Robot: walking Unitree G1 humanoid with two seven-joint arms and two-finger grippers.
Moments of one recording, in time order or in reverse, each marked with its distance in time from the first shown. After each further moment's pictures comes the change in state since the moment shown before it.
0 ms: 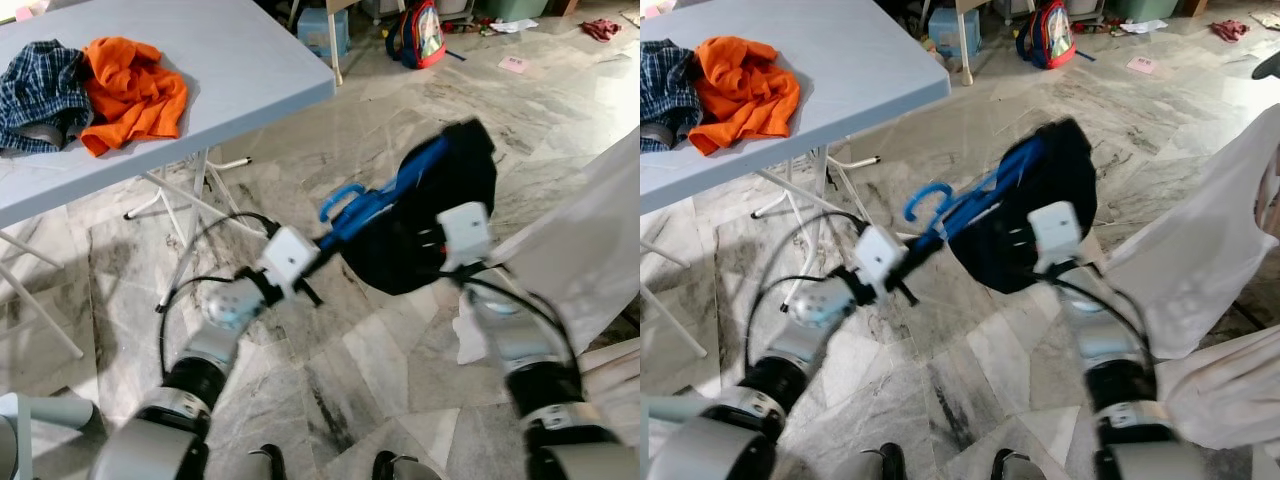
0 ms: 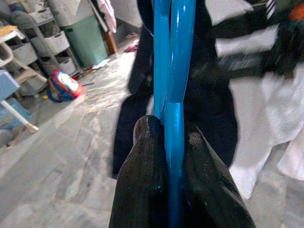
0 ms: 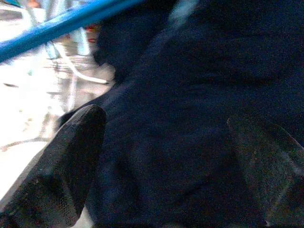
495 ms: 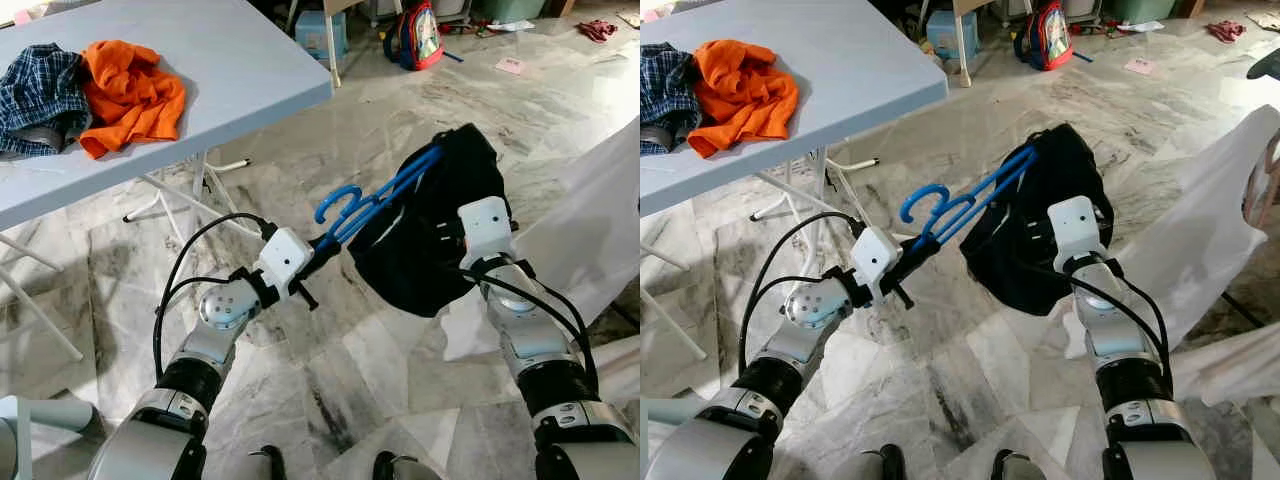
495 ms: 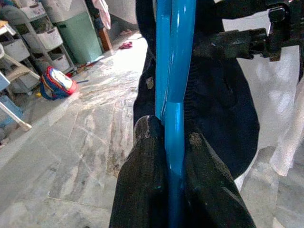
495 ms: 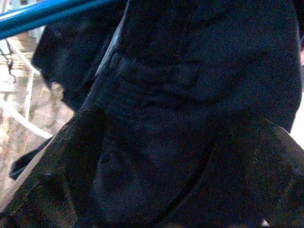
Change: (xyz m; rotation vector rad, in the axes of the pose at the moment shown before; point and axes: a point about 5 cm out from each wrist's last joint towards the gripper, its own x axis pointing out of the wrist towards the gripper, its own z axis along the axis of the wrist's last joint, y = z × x) left arm 0.000 -0.004 -0.002 -0.018 0.006 -0.024; right arm -0.001 -0.008 -0.001 -0.041 0.007 -0.146
